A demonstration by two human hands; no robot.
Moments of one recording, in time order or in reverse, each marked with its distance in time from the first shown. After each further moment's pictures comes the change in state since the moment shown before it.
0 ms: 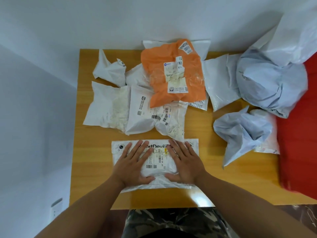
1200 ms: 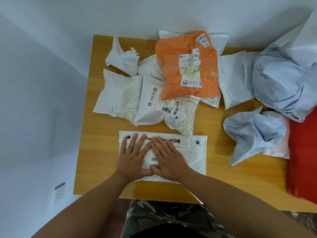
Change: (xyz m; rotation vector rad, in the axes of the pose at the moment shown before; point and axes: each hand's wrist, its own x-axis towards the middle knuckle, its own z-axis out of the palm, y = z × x) left_hand -0.018 0.006 0.013 0.041 0.201 -0.184; right_hand 0.037 -0.061 0.017 -0.029 0.145 -0.171
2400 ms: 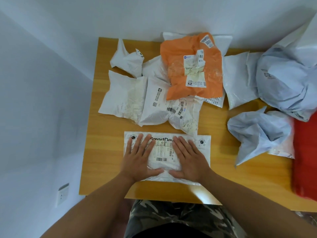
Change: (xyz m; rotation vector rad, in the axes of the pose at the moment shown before) left_hand -0.001 0.003 -0.006 -0.007 -0.187 -0.053; right_hand -0.035 0.036 -0.012 0.001 -0.039 0.073
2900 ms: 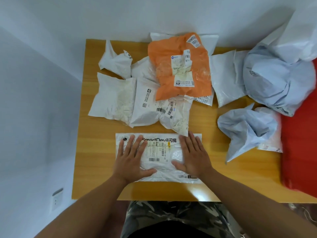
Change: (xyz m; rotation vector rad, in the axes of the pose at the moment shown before) left_hand 0.001 0.001 0.001 -0.002 -0.011 -0.009; right_hand -0.018 0.028 -0.009 -0.009 -0.127 0.269
